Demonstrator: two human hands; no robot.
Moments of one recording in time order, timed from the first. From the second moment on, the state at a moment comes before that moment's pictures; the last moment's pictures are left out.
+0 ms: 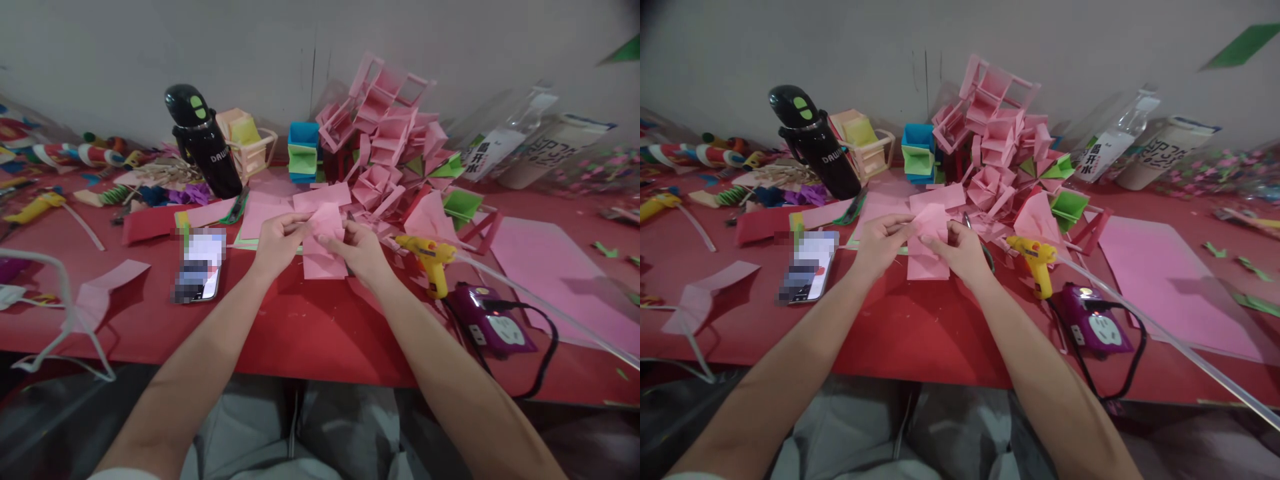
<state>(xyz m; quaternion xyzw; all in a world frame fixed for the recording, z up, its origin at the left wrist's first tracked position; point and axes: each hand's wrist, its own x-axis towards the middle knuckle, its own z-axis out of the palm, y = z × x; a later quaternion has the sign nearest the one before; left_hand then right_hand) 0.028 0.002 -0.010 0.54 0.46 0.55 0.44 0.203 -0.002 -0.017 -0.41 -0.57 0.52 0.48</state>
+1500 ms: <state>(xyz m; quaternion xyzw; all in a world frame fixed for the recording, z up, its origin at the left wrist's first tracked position) 0.010 0.005 -0.001 0.63 0.43 0.57 0.31 0.215 -0.002 -0.007 -0.43 -0.73 0.30 0.44</state>
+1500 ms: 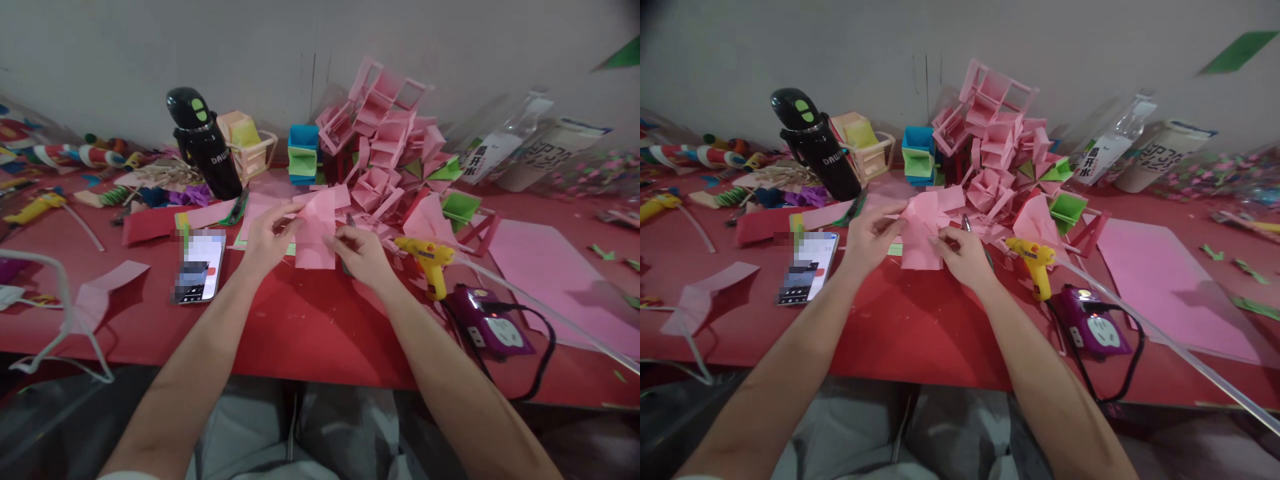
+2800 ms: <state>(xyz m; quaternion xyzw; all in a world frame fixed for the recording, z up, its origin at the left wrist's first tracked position) 0.029 0.002 -0.007 0.50 0.43 0.61 0.43 0.211 0.005 -0.018 -0.41 -0.58 0.51 0.49</state>
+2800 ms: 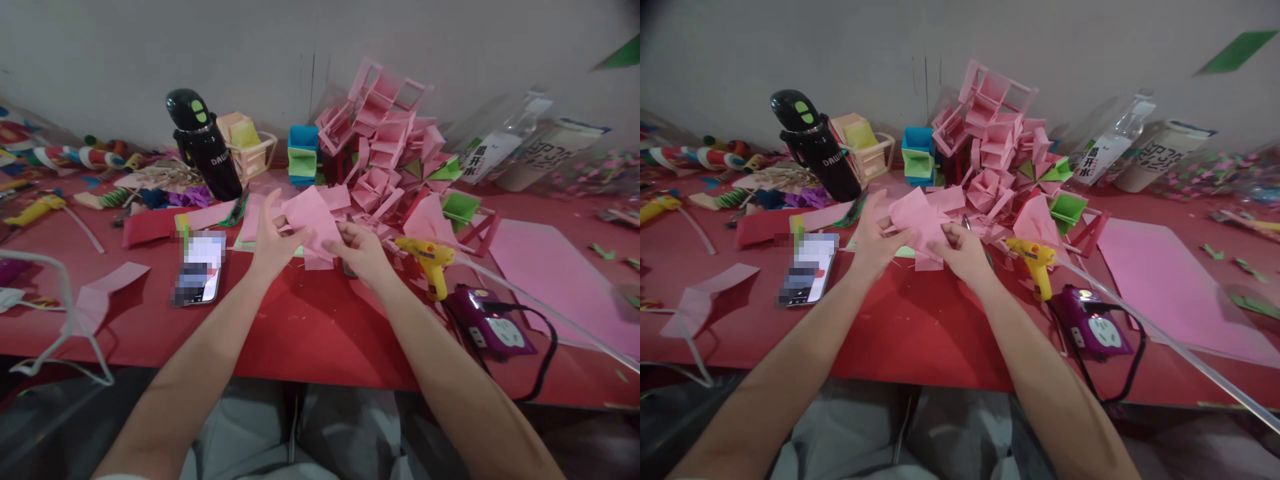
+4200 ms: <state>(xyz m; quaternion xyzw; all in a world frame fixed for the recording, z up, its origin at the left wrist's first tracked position) 0.026 0.000 -0.004 0.51 0.46 0.47 0.56 0.222 0.006 -0.009 -0.41 -0.61 0.48 0.48</state>
